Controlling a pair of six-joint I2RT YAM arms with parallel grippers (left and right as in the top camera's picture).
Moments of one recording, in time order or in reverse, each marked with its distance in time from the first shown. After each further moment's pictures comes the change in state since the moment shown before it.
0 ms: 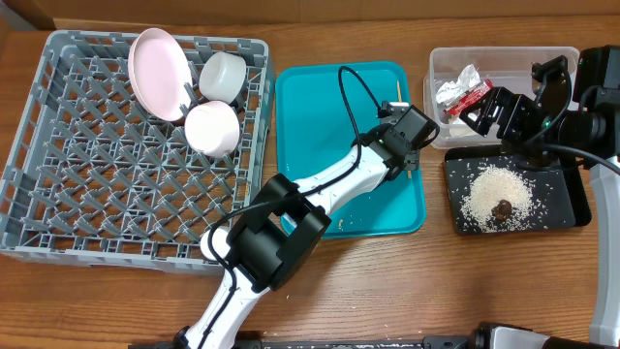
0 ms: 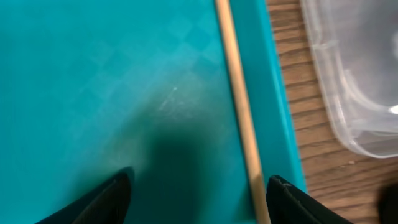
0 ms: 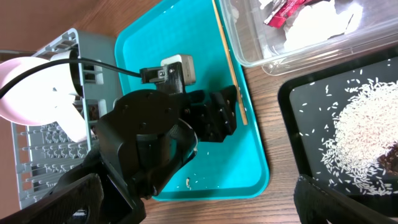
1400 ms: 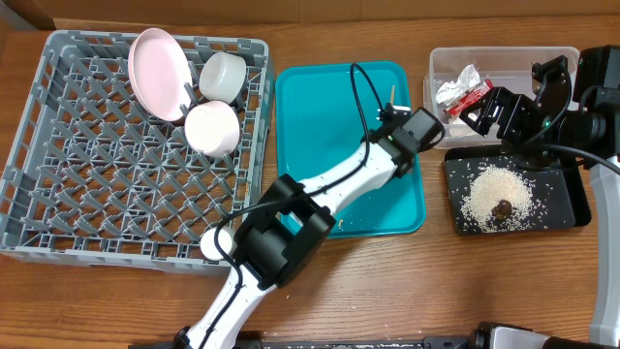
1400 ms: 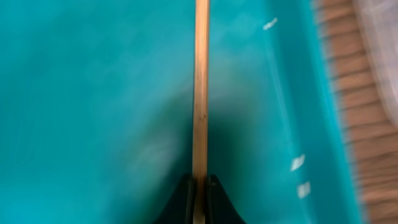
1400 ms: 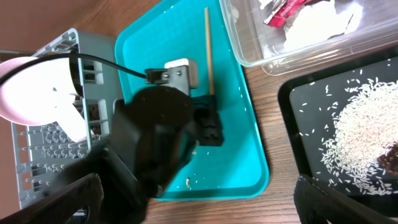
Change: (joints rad) left arm -0.002 0.045 0.121 -0.245 -0.058 0.029; right arm 0.000 0.000 0.000 0.000 0.000 0.000
